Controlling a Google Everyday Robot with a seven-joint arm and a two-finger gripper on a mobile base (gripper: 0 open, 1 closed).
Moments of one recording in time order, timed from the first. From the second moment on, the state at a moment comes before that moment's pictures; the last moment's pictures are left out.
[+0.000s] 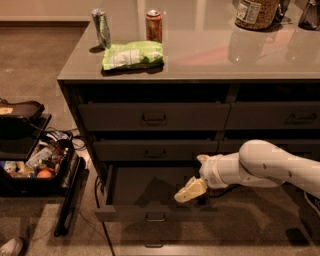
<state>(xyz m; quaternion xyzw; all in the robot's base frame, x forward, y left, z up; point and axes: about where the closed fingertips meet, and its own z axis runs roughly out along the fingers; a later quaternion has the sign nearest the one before) 0.516 -0.101 0.598 -0.44 0.81 0.22 0.31</state>
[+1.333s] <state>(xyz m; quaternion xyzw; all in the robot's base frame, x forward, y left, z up) 0.542 -0.082 0.474 -0.38 0.85 0.23 0.28</state>
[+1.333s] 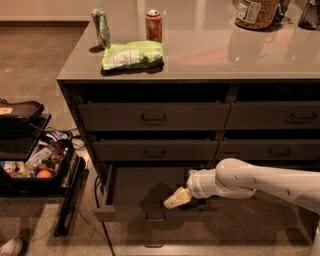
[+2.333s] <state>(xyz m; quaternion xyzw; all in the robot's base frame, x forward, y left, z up) 0.568 -0.071 0.415 -0.35 0.88 0.17 0.28</state>
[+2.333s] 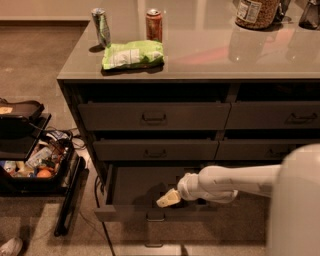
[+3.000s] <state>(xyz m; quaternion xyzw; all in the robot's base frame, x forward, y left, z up) 0.579 -0.054 0.382 -0.35 0.88 0.16 0.27</state>
